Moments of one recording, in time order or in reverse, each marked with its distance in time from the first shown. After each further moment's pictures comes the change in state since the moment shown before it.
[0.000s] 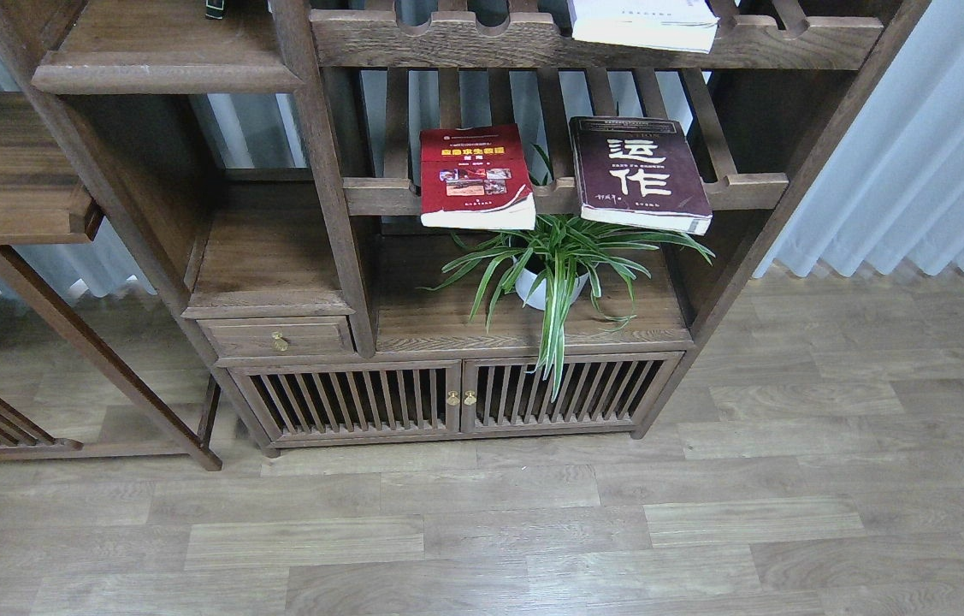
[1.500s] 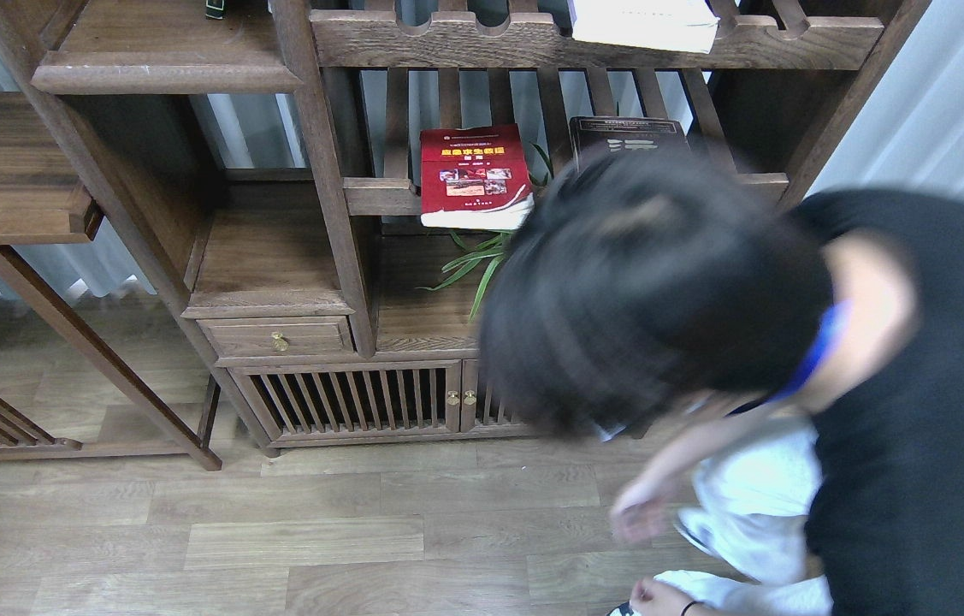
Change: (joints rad) left arm 0.000 0.000 0.000 0.000 0.000 0.000 0.000; right arm 0.000 0.000 0.000 0.000 0.000 0.000 0.000
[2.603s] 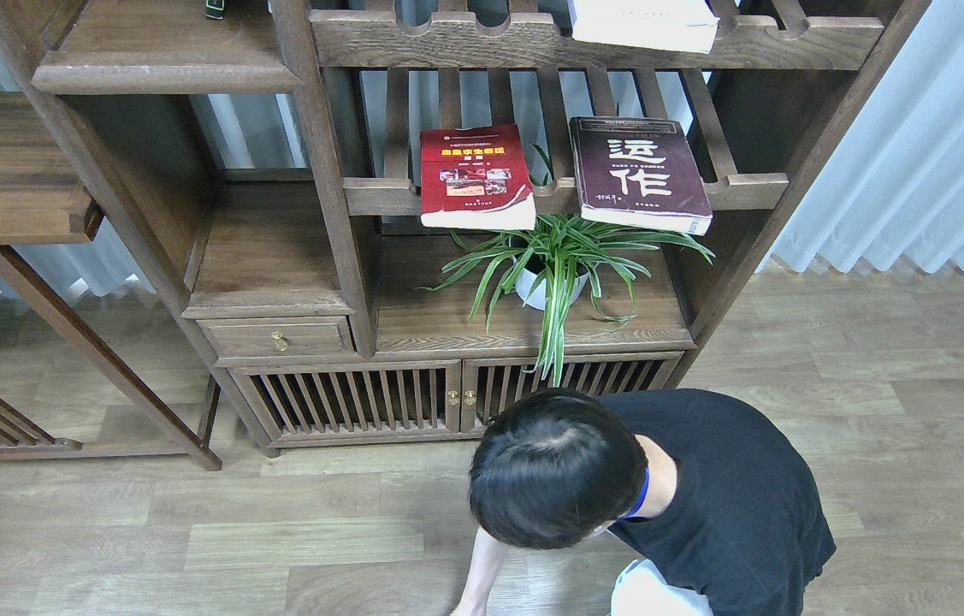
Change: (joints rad) left arm 0.000 0.000 0.000 0.000 0.000 0.000 0.000; right arm 0.000 0.000 0.000 0.000 0.000 0.000 0.000
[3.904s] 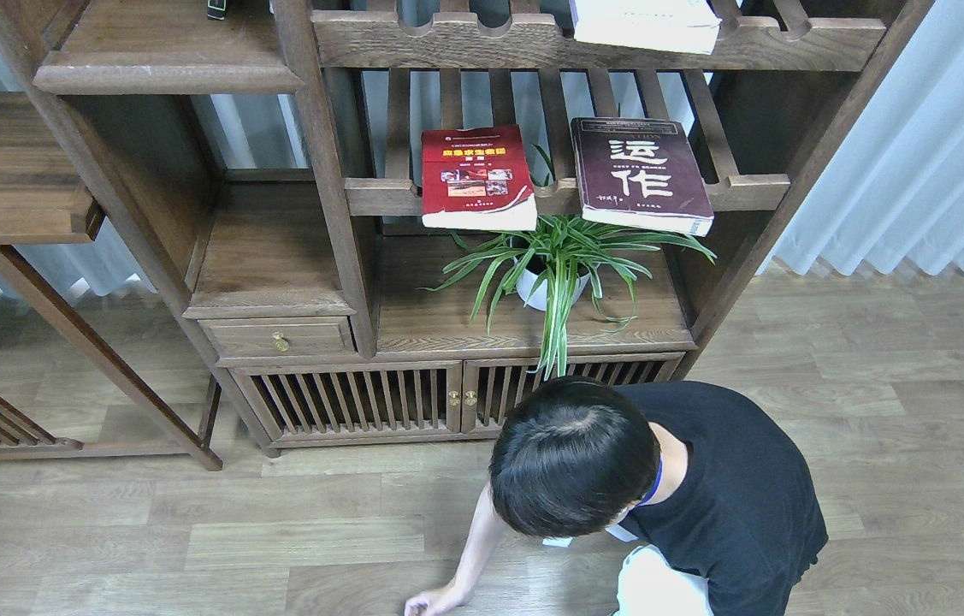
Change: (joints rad) left arm 0.000 0.000 0.000 0.000 0.000 0.000 0.000; right arm 0.000 0.000 0.000 0.000 0.000 0.000 0.000
